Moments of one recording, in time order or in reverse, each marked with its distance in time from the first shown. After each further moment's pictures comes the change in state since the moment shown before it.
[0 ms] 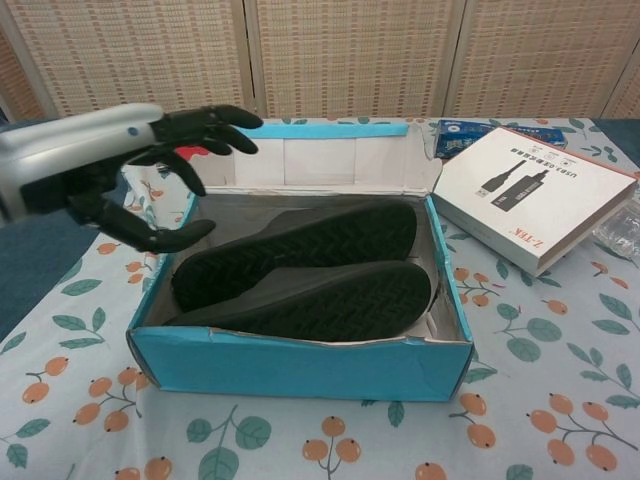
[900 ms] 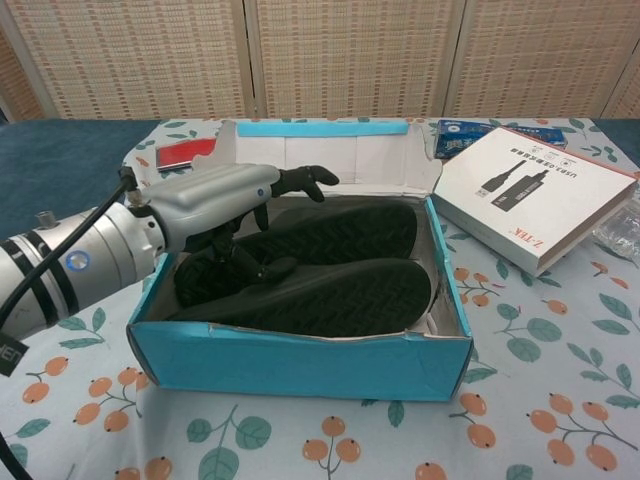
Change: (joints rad) left arm -0.197 -0.268 -0.004 0.306 -0.164 -0.026 0.244; right arm 0.005 0.031 0.003 -0.011 0.036 -0.018 0.049
